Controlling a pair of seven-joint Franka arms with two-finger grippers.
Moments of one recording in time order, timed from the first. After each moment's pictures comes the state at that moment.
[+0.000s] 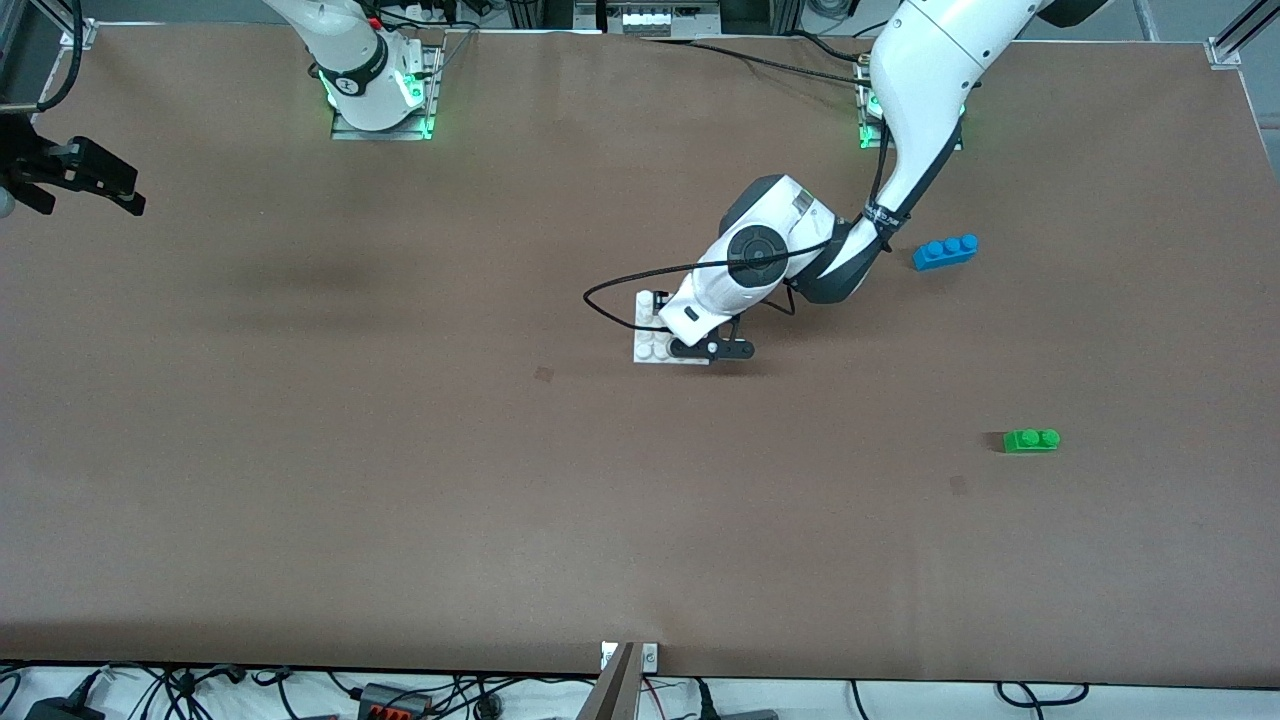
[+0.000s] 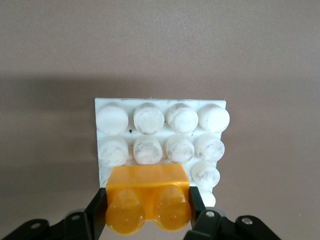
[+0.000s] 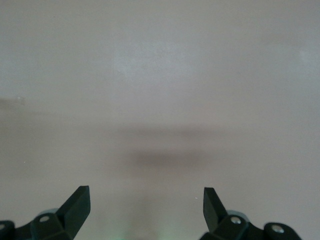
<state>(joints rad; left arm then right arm) -0.28 0.64 -0.45 -1.80 -0.04 2.35 -0.66 -0.02 -0.12 -0.04 -1.73 -0.04 1.59 -0.08</state>
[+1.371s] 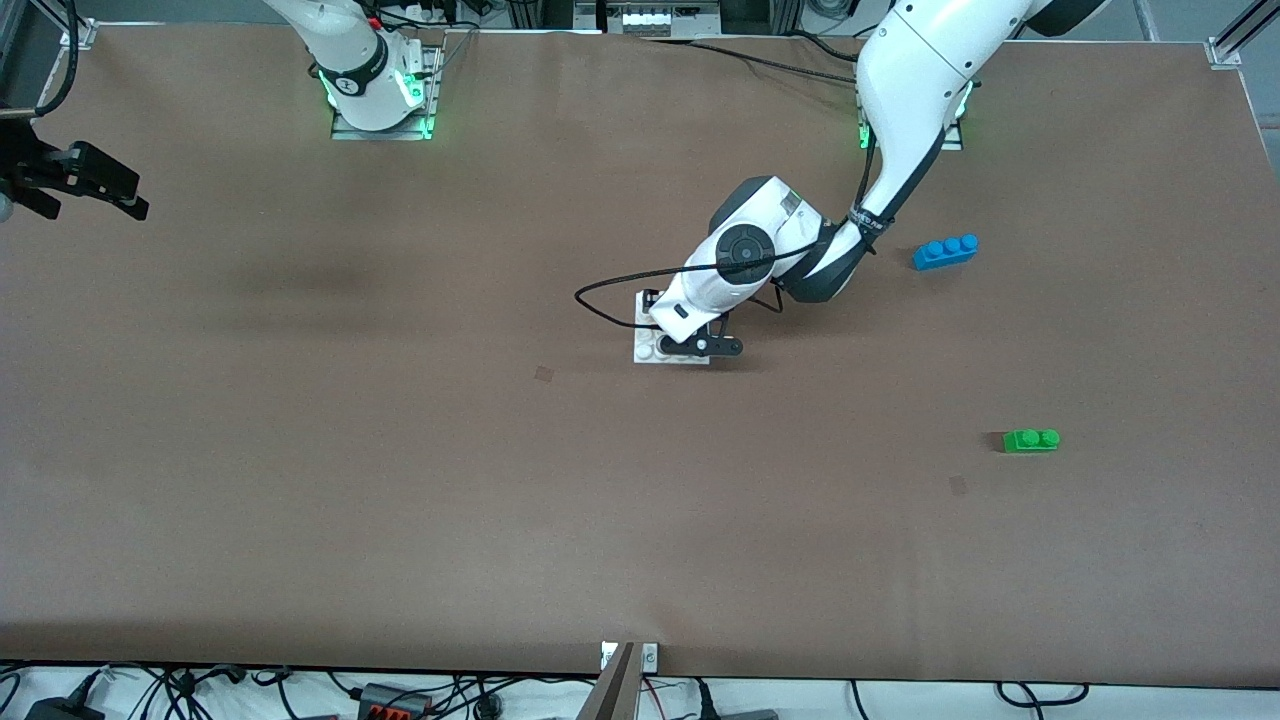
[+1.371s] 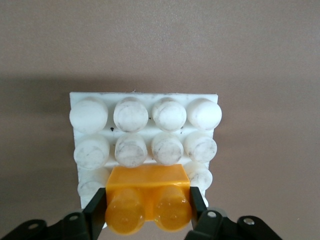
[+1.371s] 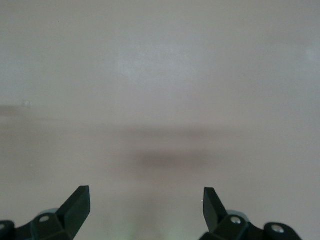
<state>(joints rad) -0.31 0.67 -0.44 -1.80 -0.04 2.39 -0.68 -0.02 -0.11 -0.05 -1.73 -0.02 1.60 -0.07</state>
